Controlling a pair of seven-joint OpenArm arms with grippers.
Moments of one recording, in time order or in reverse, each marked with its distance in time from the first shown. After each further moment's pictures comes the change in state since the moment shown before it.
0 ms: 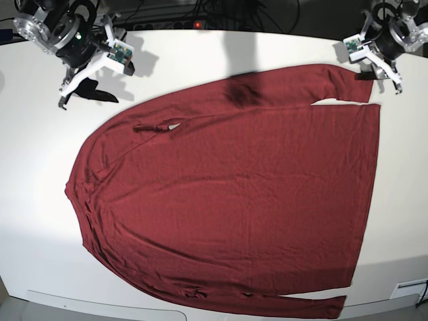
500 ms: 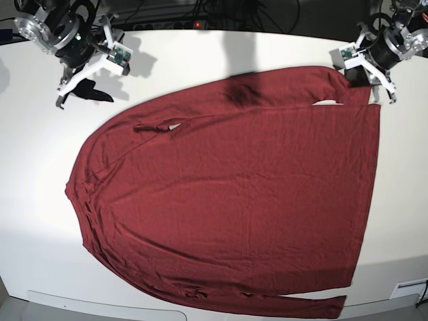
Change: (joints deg) left arm -4.5 0.0 4.5 -6.4 4.7 -2.4 -3.0; right arm 0.1 -0.3 0.0 0.0 -0.1 0.0 -3.5
